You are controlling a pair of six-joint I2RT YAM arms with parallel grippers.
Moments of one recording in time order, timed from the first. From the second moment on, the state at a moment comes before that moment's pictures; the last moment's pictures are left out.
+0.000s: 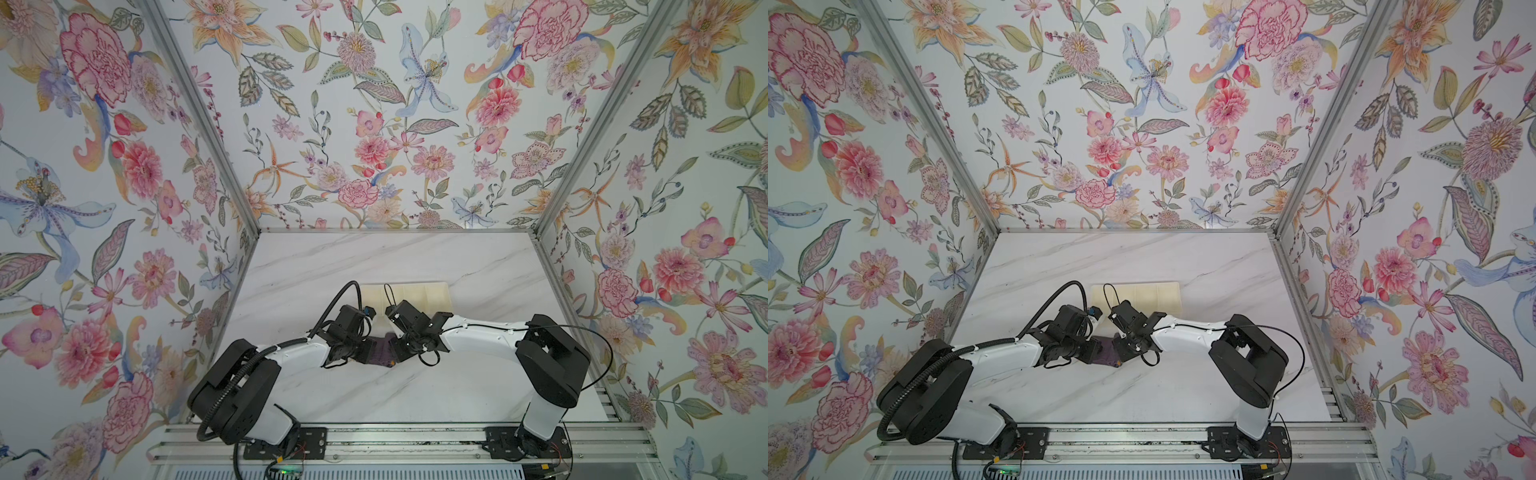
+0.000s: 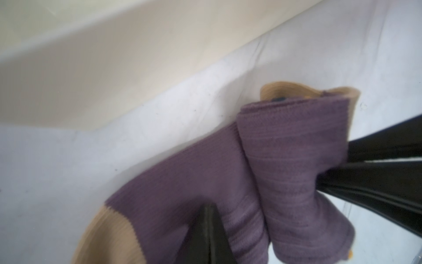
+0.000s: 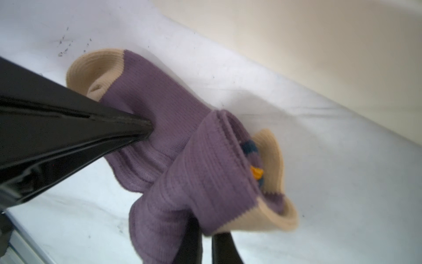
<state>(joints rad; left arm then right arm) -0.60 1.48 0.59 -0.13 0.23 -0.20 0.96 1.78 1.09 -0.43 -0.07 0.42</state>
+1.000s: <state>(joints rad) -0.59 1.35 0.54 0.04 0.37 -0.31 0.97 1.82 1.17 -0.57 -0.02 0.36</state>
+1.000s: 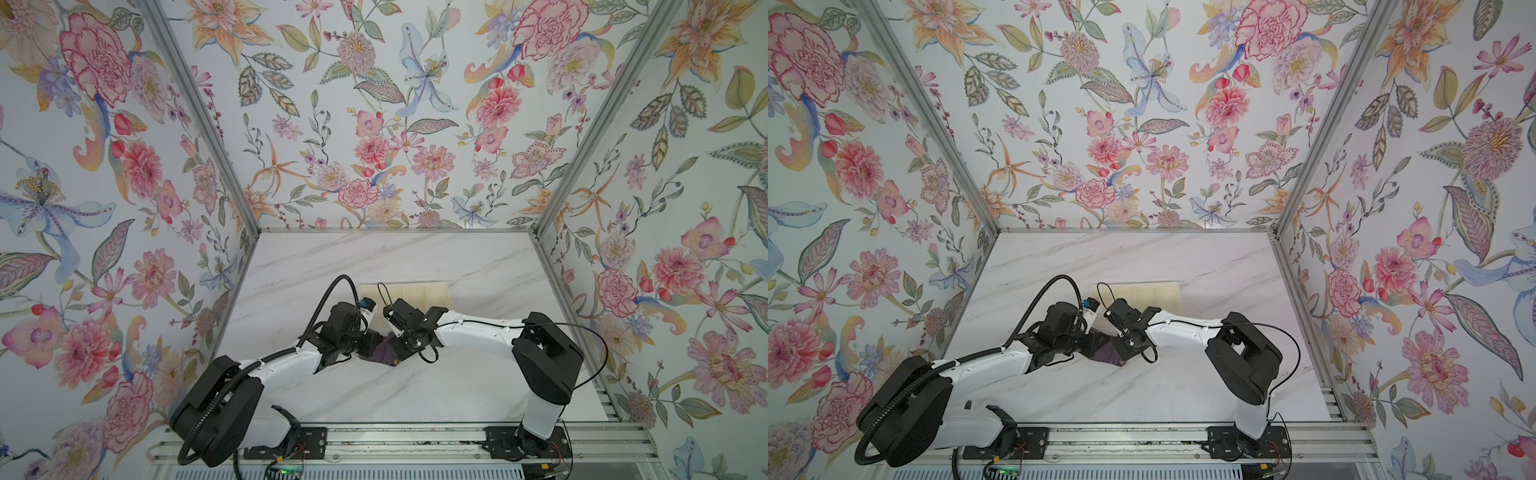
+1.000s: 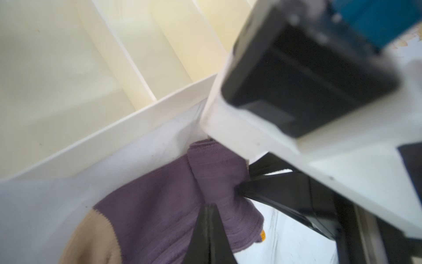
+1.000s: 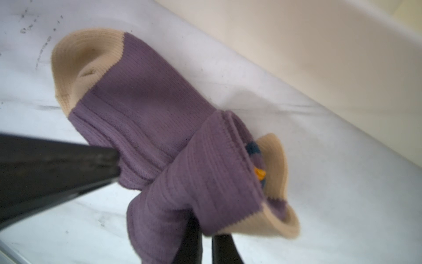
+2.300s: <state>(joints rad) -0.68 1.46 0.50 0.23 0.43 -0.46 0.96 1.82 1.17 -0.57 -0.03 0.39</state>
